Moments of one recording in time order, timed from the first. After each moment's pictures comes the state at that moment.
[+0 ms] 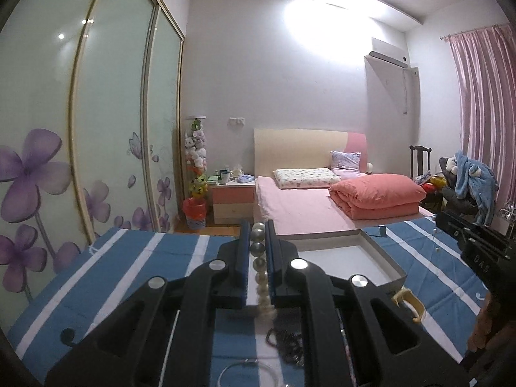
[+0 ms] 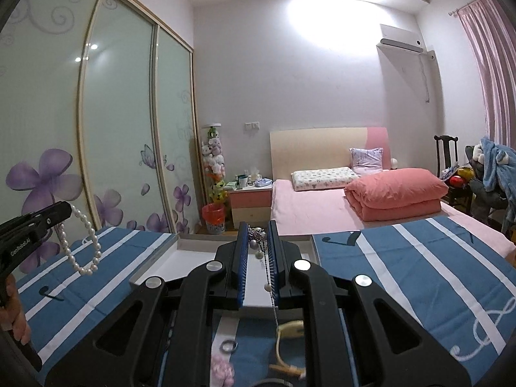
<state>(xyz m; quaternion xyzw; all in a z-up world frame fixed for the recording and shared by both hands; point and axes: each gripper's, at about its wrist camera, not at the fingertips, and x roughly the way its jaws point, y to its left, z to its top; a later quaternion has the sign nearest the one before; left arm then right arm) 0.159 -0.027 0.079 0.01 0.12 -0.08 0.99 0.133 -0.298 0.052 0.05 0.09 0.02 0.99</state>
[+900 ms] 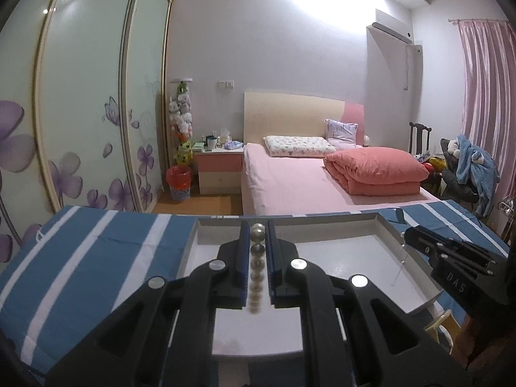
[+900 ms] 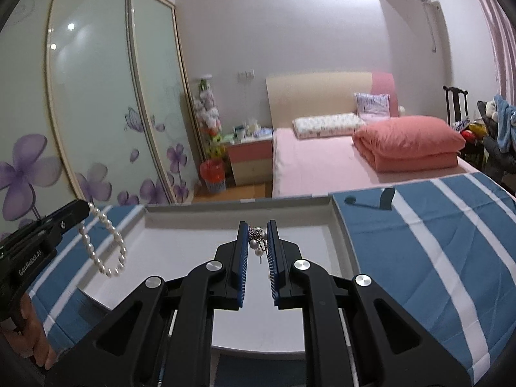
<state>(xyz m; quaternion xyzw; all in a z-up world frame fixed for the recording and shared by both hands) 0.292 -0.065 0.012 0.00 0.20 -0.10 0.98 0.244 -0.298 0.001 0.09 0.22 0.03 0.97</state>
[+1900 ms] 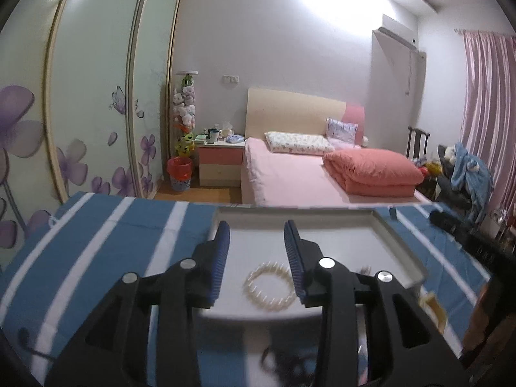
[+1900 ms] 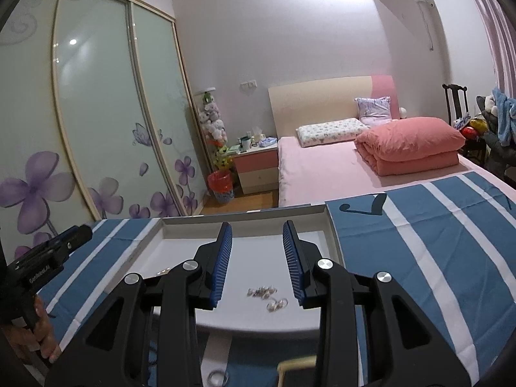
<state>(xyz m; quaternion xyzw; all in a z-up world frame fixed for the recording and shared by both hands) 0.250 -0.018 0.029 -0.01 0.22 -0.10 0.97 0.197 -0.309 0.035 0.11 0.19 0.05 0.97</state>
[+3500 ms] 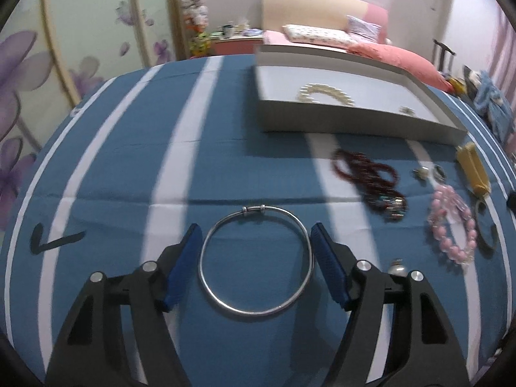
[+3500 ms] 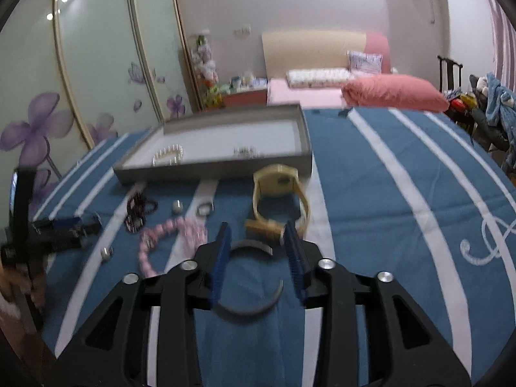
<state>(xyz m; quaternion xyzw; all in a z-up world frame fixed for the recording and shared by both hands) 0.203 0.036 -0.068 0.03 0.44 -0.05 0.89 0.103 -0.316 -0.036 0.07 0.34 0.03 0.94</state>
